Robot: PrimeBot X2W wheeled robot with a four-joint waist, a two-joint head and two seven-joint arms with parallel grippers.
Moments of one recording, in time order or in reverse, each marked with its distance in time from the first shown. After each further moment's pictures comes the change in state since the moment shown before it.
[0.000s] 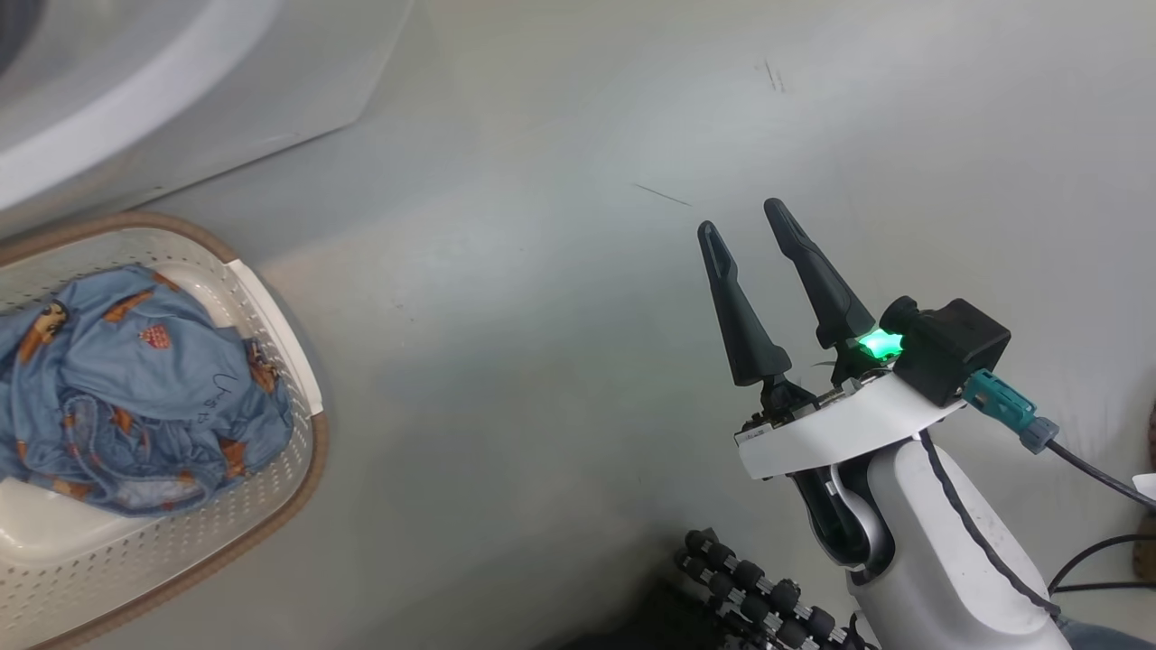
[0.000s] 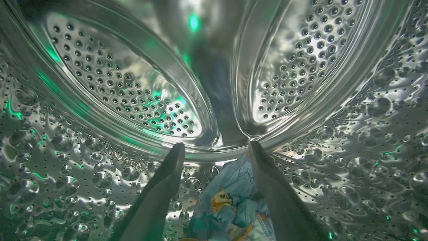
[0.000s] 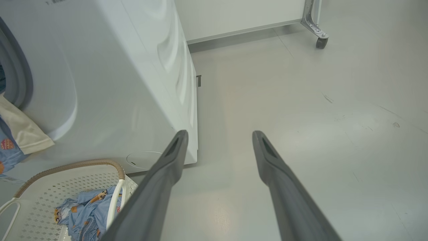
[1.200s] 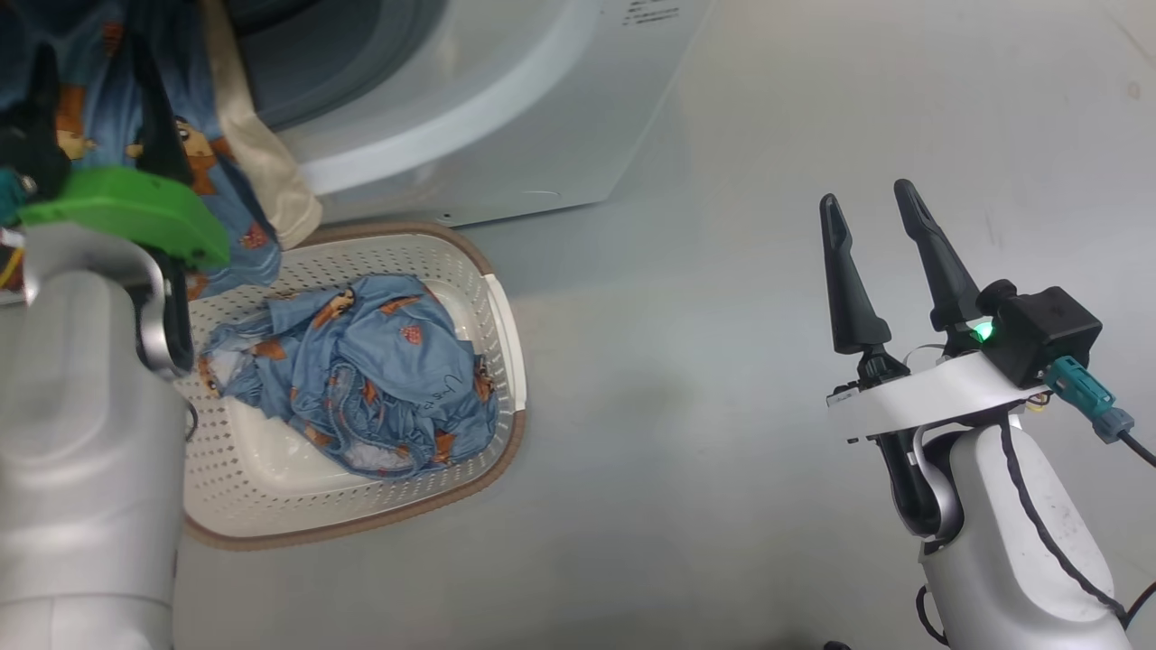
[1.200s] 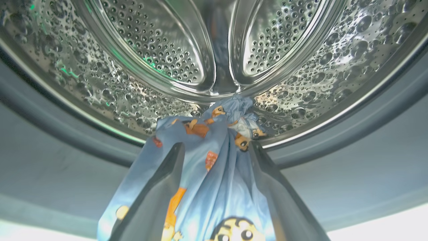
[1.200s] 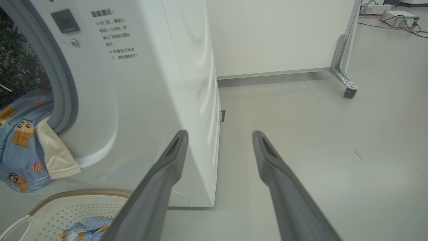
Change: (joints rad) left arm 0.367 -0.356 -0.073 0.101 -0.099 -0.040 -0.234; right arm 0.008 -0.005 -0.224 0.061 -0.173 0.007 0.000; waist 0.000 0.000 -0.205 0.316
